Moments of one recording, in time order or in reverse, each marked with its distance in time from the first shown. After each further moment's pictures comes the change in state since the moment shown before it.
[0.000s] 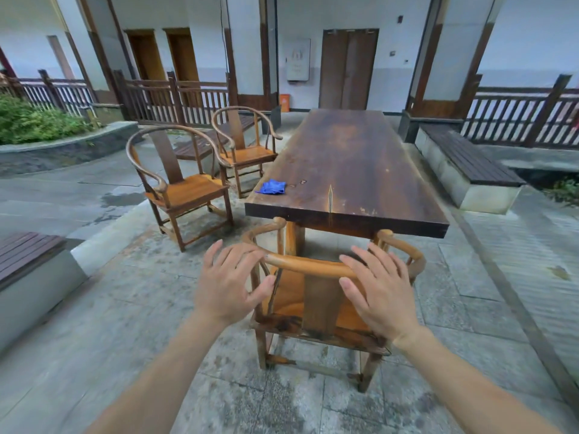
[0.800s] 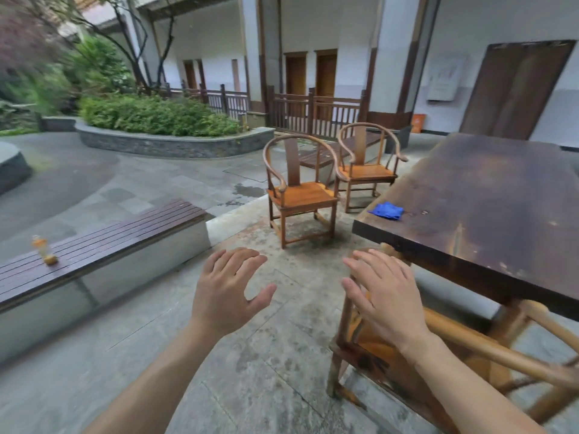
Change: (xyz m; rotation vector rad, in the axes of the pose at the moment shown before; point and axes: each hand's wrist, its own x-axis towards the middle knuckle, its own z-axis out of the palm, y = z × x) left_hand -0.076 -0.094 -0.108 0.306 0.059 -0.234; right_hand 0.095 -0.140 0.049 0.360 -0.025 -0.351
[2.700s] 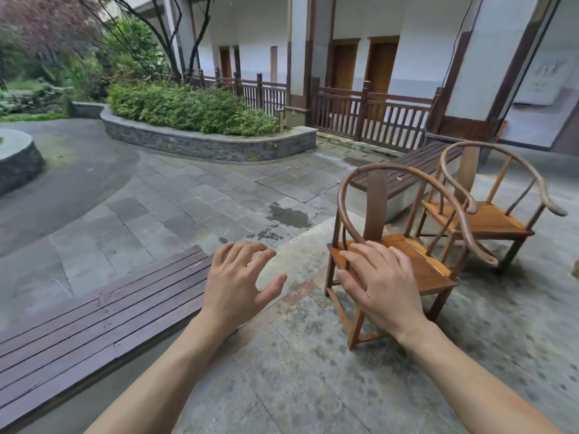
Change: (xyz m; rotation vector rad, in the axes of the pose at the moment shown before) left_hand 0.393 -0.825 0.527 0.129 -0.016 -0.140; right_hand 0.827 -0.006 0.725 0.035 -0.005 -0.173
